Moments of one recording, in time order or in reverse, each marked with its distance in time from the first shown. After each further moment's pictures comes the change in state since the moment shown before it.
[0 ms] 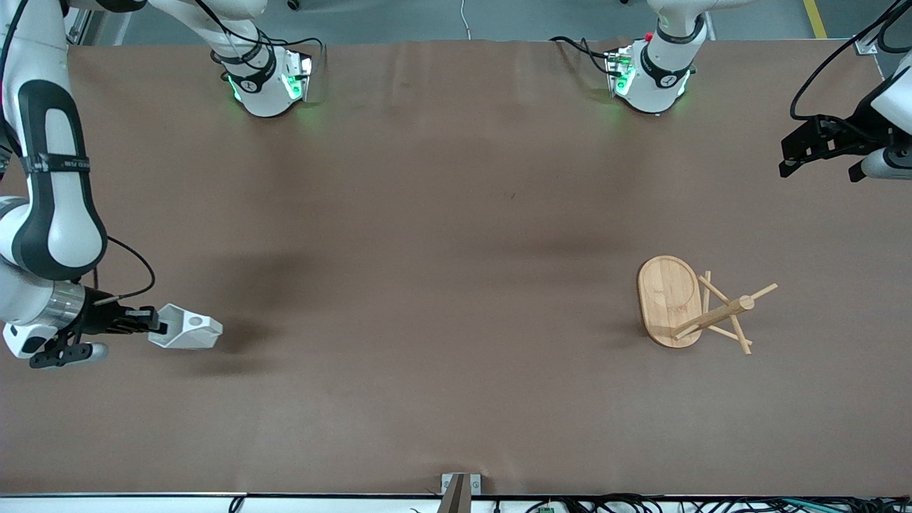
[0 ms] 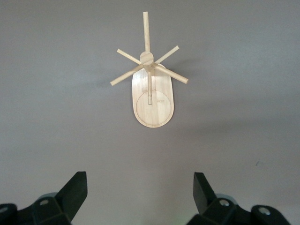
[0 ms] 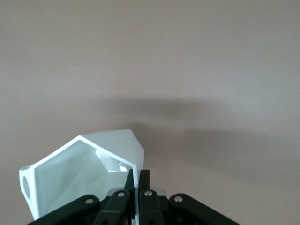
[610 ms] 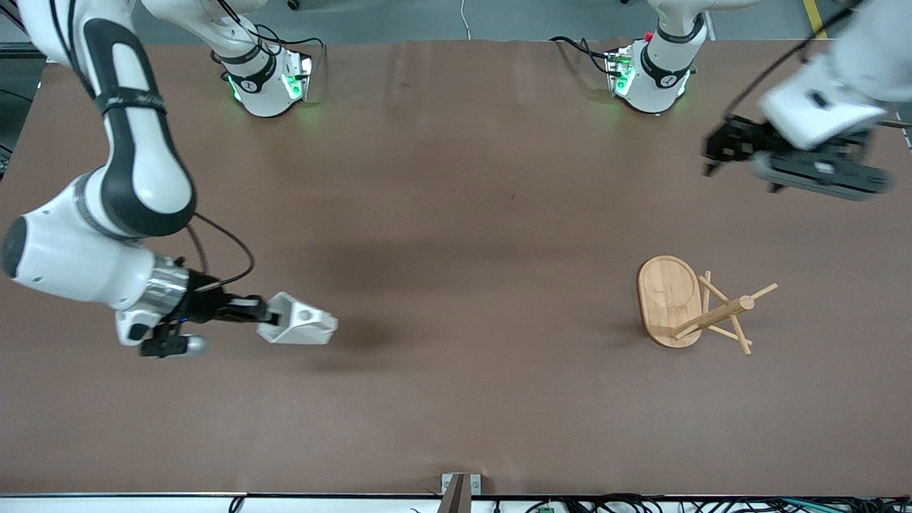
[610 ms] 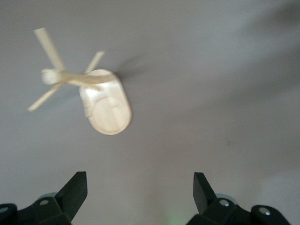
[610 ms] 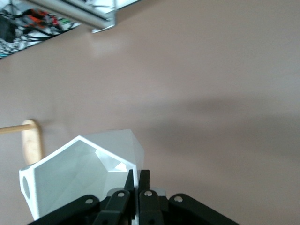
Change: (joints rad) left arm -0.132 0.045 -0.157 0.018 -0.045 0.004 0.017; right arm 0.306 -0.085 0.010 0.007 0.301 -0.003 0.343
